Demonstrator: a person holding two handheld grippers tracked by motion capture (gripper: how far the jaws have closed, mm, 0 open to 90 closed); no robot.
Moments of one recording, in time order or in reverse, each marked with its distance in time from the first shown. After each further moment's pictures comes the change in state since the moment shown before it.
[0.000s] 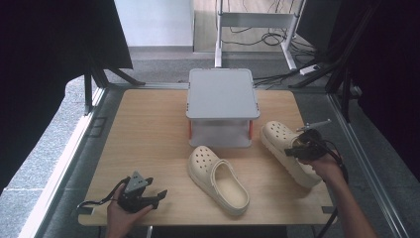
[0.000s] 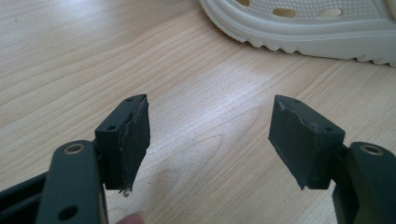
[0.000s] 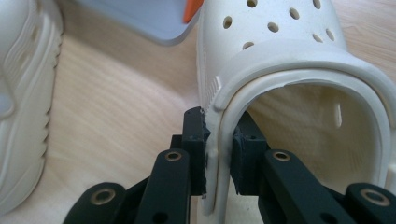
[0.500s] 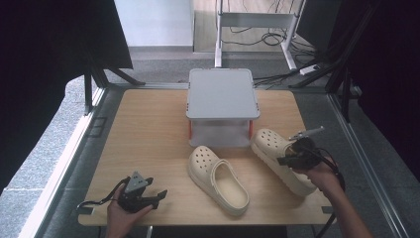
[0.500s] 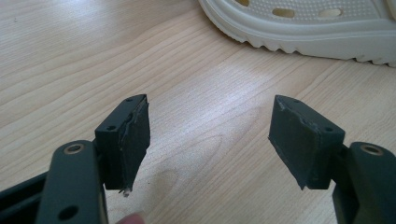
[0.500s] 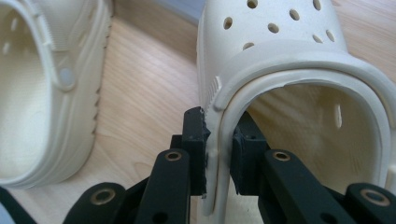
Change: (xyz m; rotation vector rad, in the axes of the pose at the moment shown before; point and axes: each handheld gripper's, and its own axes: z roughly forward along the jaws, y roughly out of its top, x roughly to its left) left arm 0.000 0.000 0.000 0.000 -0.002 -0.001; right arm 0.038 -0.008 -0.007 0.013 0.061 -0.062
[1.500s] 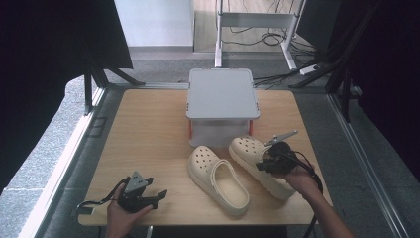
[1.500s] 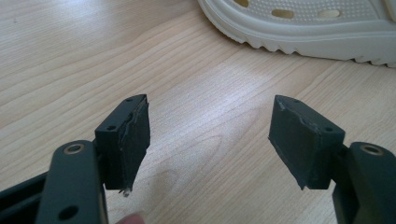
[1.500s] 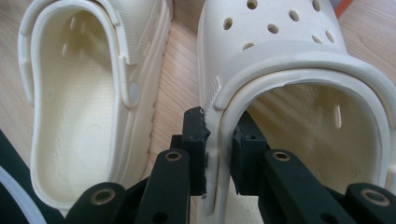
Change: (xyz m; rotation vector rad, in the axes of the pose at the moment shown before) left arm 0.000 0.000 0.000 0.000 -0.001 0.001; right arm 0.051 0.019 0.029 0.019 0.073 -0.077
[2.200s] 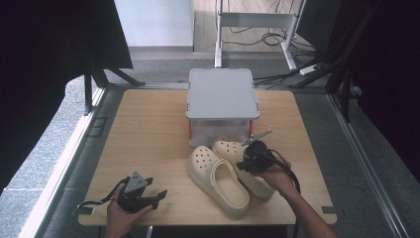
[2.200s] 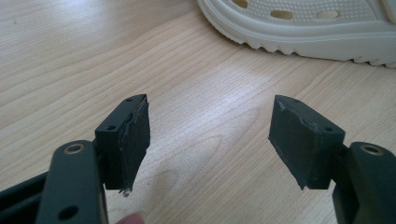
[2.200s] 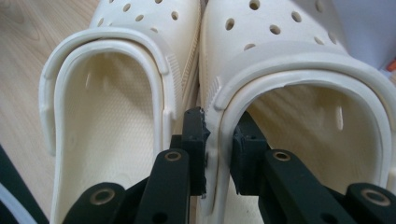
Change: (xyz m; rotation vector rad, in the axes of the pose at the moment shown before) left arm 0.001 0.000 -0.001 -0.006 -0.001 0.003; right arm 0.033 0.030 0.040 0.014 0.024 -0.034
